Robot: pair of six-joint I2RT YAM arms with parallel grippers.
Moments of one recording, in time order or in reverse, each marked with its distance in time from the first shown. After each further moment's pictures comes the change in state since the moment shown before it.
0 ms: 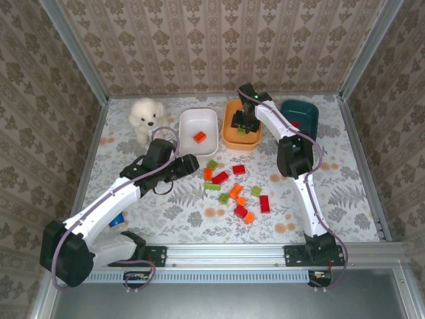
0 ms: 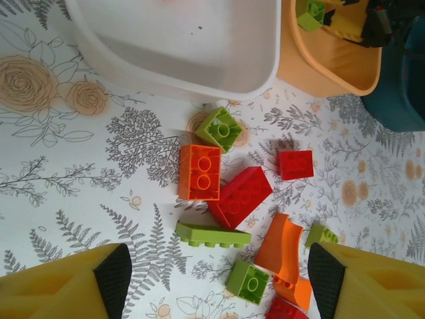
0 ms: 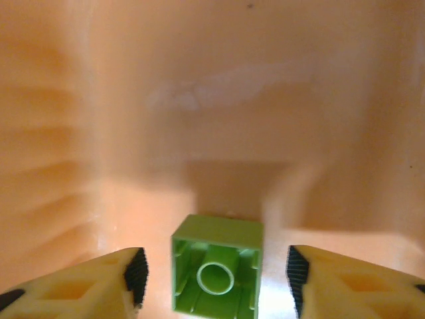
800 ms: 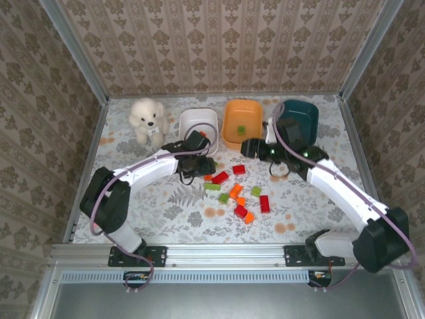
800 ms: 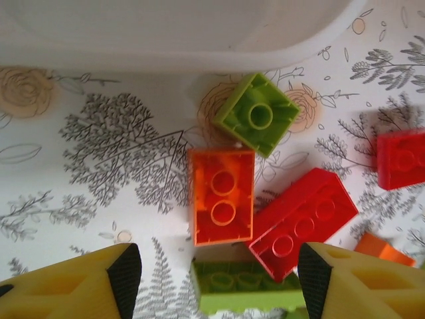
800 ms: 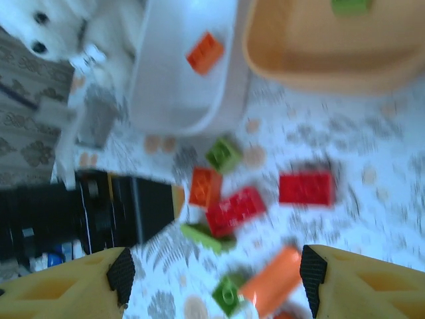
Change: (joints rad) left arm -0.151 0.554 0.342 -0.155 -0.152 0.071; right arm 0.104 -1.379 -1.487 0.588 -0.248 0.080
